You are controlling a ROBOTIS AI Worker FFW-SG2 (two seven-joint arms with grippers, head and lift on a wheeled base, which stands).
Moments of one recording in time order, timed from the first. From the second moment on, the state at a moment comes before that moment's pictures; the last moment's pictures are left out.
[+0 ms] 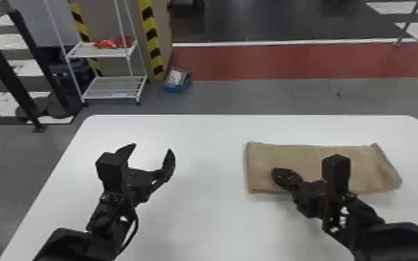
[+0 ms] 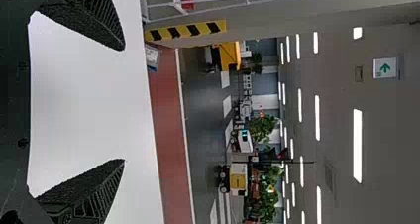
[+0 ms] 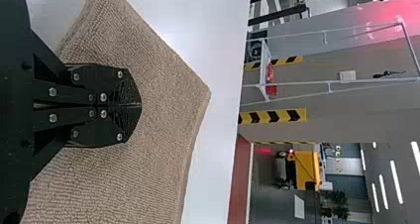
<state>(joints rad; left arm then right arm) 0.16 0.20 -0.09 -1.70 0.10 0.06 0.01 -0.02 -0.12 0.11 -1.44 -0.06 0.26 0.43</state>
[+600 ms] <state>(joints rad) 0.16 0.20 -0.09 -1.69 0.11 0.06 0.00 -0.05 -0.04 0.26 -1.43 -0.06 0.30 0.36</state>
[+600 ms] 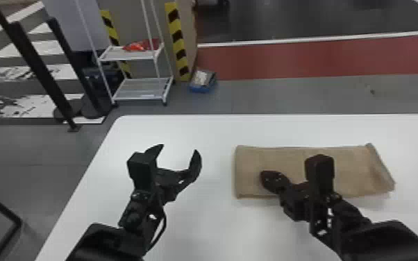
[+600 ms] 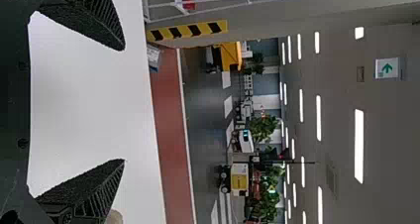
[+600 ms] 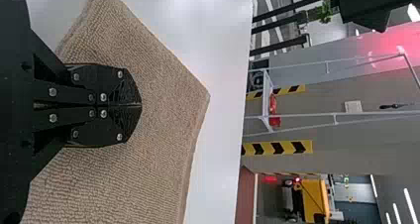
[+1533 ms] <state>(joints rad) 0.16 0.19 -0.24 -1.72 0.10 0.03 0.03 0.06 -0.15 -0.11 -1.69 -0.16 0.36 0.38</state>
